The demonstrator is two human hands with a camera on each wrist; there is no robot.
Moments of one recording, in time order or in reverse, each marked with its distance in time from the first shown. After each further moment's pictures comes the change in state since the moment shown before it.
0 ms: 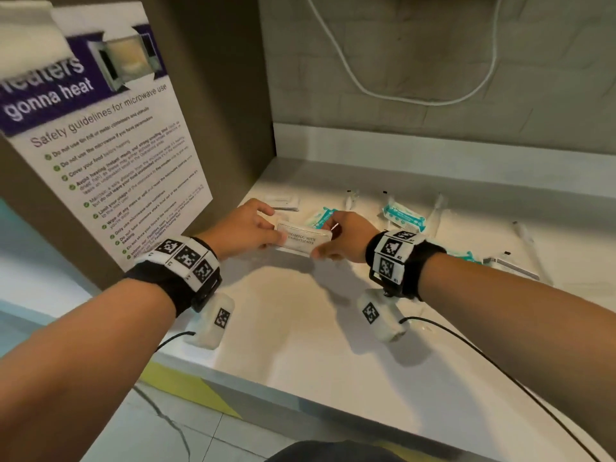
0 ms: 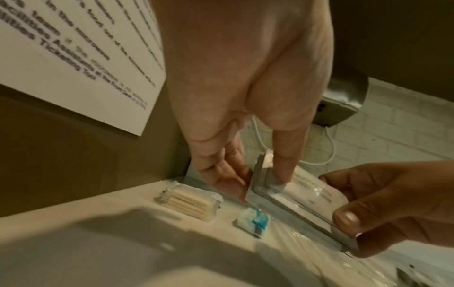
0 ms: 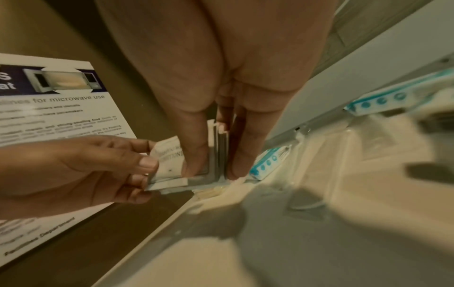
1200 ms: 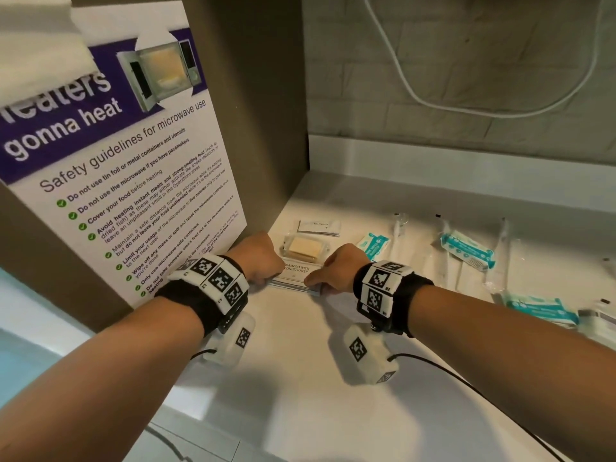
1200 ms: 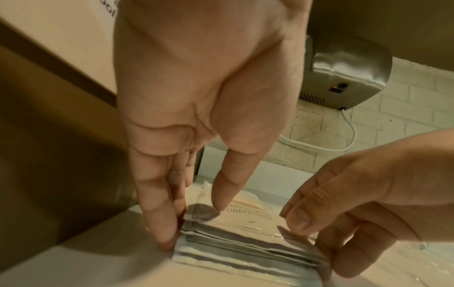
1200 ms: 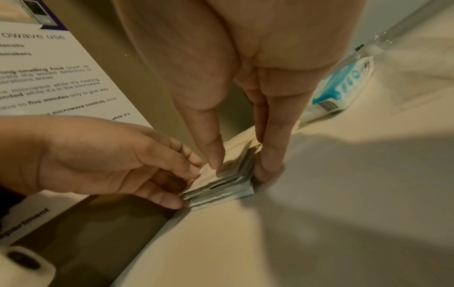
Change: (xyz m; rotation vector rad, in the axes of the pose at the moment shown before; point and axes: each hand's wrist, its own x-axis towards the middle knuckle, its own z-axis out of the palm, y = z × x) left_hand 0.076 -0.047 -0.040 0.436 0.043 -0.301; right_hand 0.094 -0.030 0.073 0.018 -0.061 0.211
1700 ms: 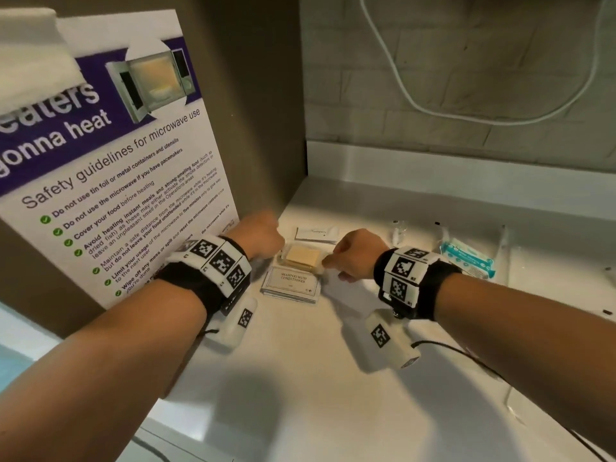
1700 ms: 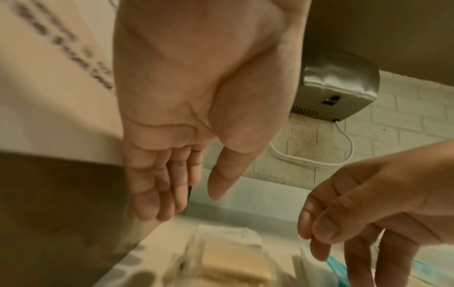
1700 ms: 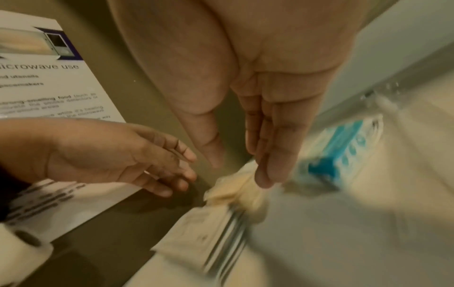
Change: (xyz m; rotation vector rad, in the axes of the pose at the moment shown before) left_hand 0.021 0.025 -0.030 0.144 0.132 0.159; right_hand -0.002 -0.007 -0.048 -0.101 0.044 -0.104
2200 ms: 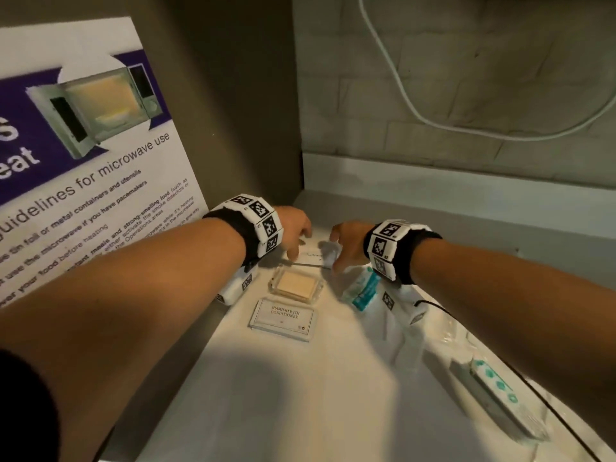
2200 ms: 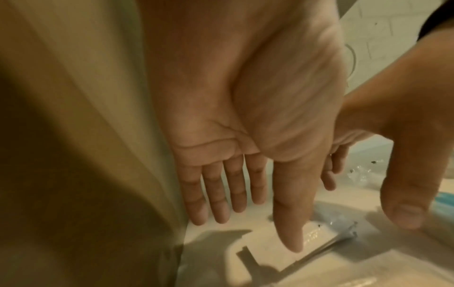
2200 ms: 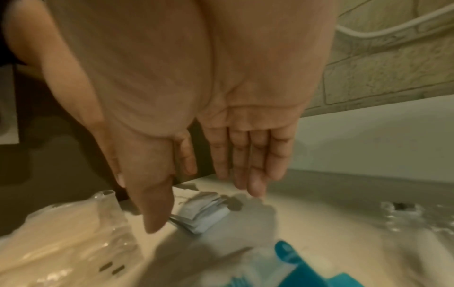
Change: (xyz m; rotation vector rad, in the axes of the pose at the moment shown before) left_hand 0.094 0.050 -0.011 0.475 -0.304 0.364; right_hand 0.096 -0.015 -0.036 -0.652 -0.134 -0.086
